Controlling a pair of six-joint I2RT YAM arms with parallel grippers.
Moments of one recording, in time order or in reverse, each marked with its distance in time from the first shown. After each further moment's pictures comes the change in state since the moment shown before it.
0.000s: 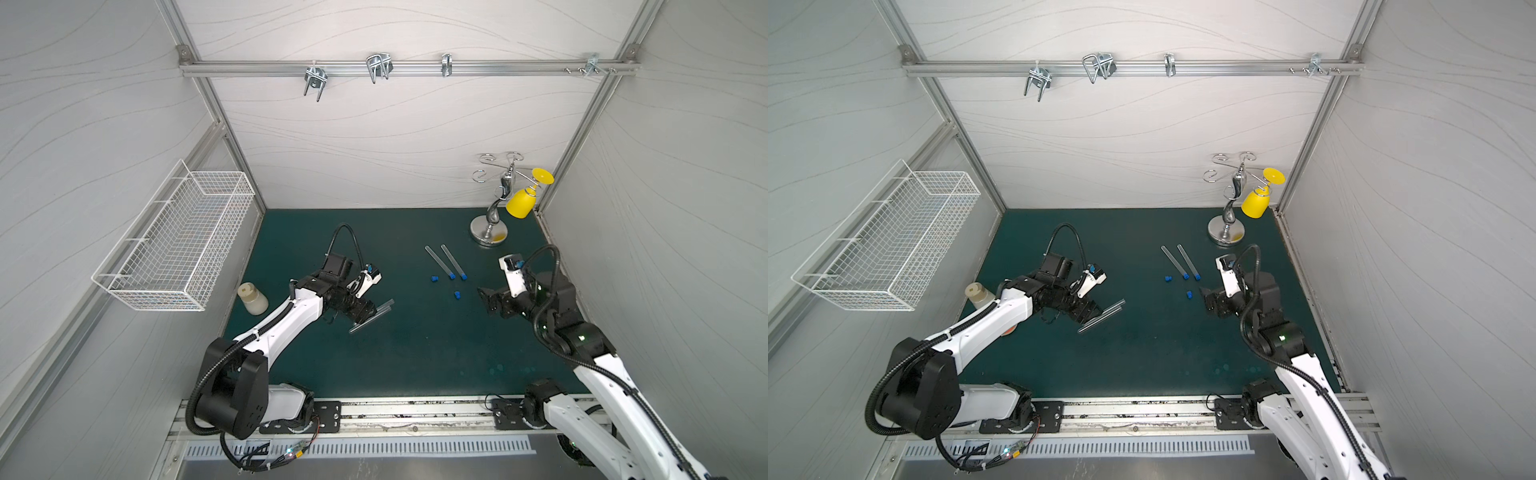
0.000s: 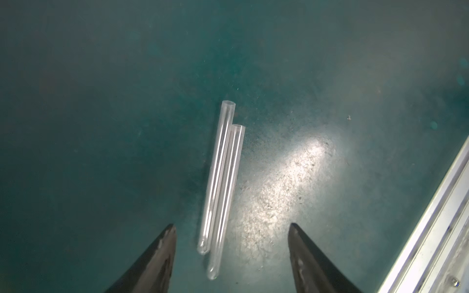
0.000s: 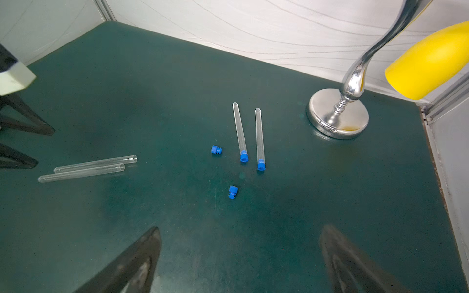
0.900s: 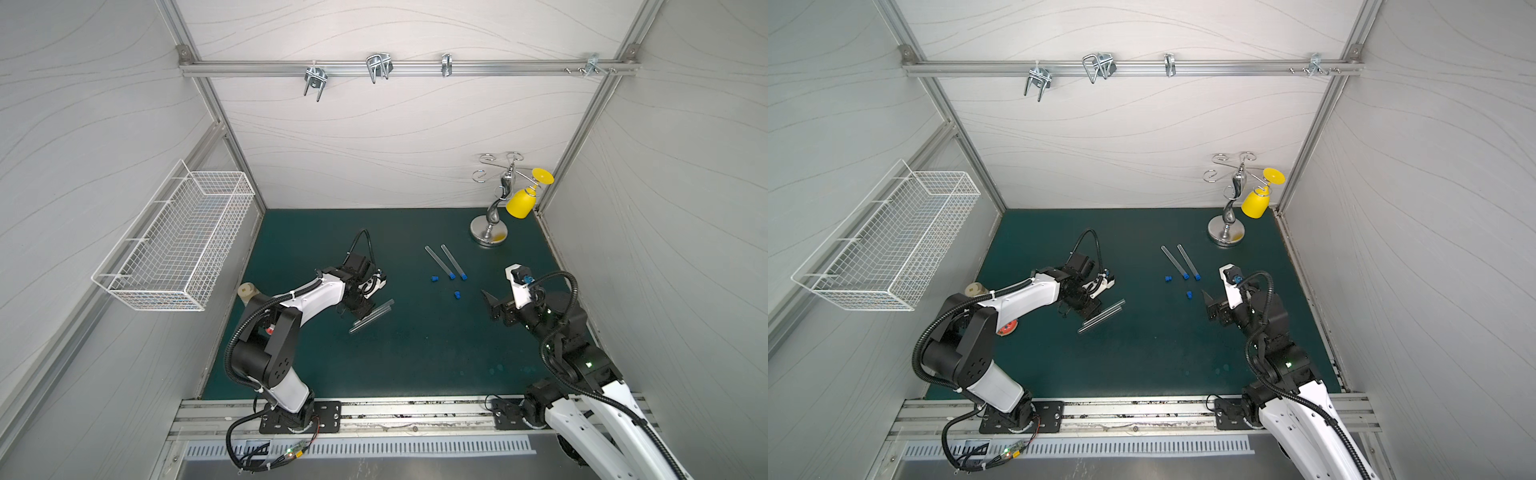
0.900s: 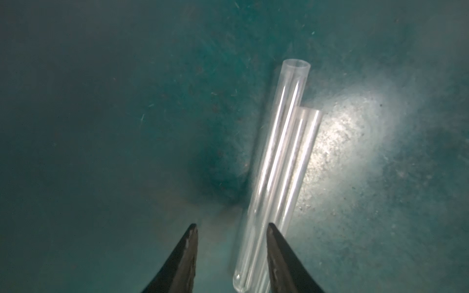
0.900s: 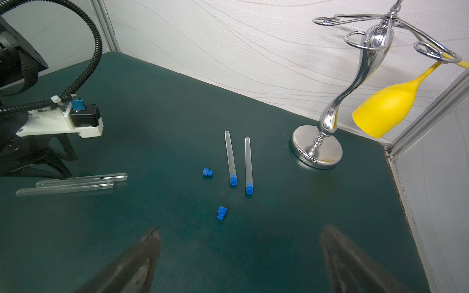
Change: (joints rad) left arm -0.062 0.264 0.089 -0.001 -0.227 0.010; right arm 0.067 -0.142 -0.082 0.101 0.101 -0.053
